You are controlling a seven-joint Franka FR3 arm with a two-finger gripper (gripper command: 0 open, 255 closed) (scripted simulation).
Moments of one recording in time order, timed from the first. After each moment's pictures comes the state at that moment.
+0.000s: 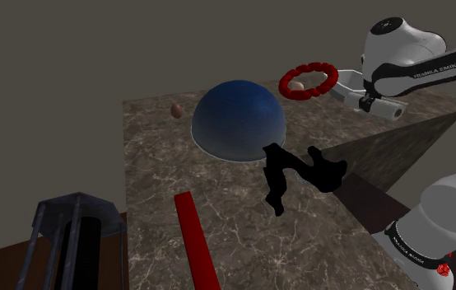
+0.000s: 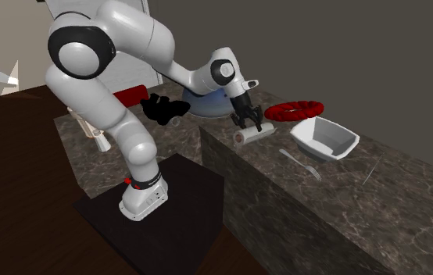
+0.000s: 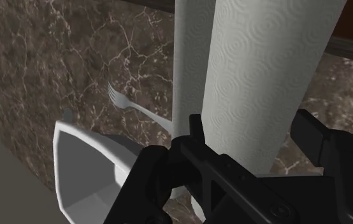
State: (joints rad) arm -0.36 -0.37 -0.19 -2.54 -0.81 2.24 -0.02
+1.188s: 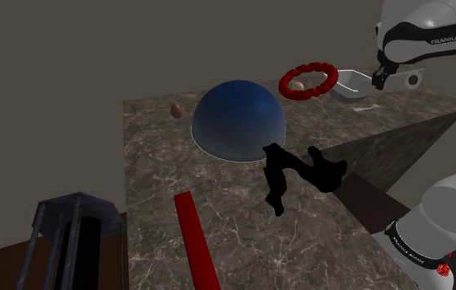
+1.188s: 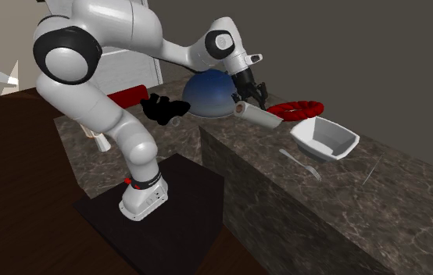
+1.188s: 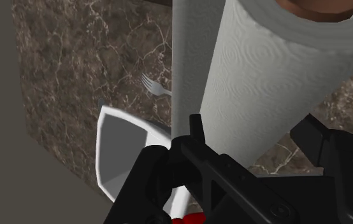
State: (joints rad) arm -0.33 -0.46 -0.16 -2.39 -0.71 2.03 -0.17
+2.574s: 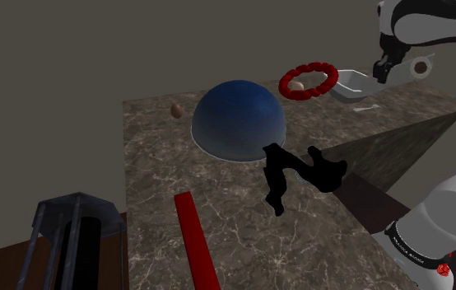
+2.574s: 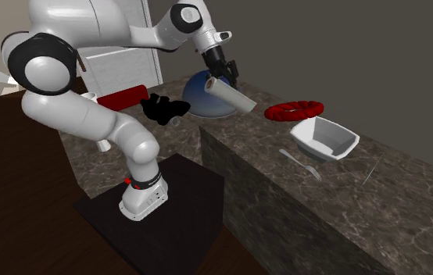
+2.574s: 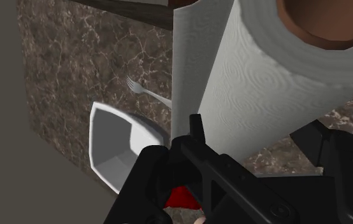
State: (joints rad) arm -0.25 -0.67 0.03 -2.38 -0.57 1.73 -0.11
